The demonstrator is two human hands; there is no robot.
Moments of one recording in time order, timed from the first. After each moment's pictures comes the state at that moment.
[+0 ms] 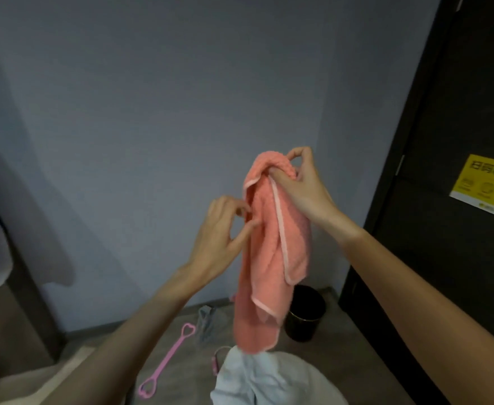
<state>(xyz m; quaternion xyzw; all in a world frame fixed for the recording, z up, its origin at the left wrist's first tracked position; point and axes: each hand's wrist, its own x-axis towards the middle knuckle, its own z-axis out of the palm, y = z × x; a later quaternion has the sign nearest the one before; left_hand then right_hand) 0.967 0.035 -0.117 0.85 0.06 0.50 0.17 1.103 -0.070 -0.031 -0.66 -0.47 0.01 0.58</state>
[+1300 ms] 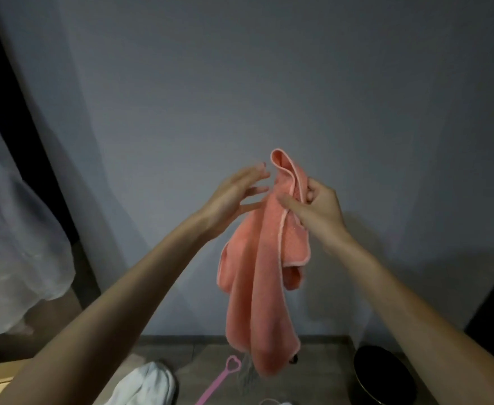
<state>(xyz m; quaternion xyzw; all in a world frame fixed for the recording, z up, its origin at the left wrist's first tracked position) 1.041 0.252 -0.025 0.67 0.20 0.34 0.63 1.183 0.169 -0.053 -0.58 -0.47 0.15 0.65</state>
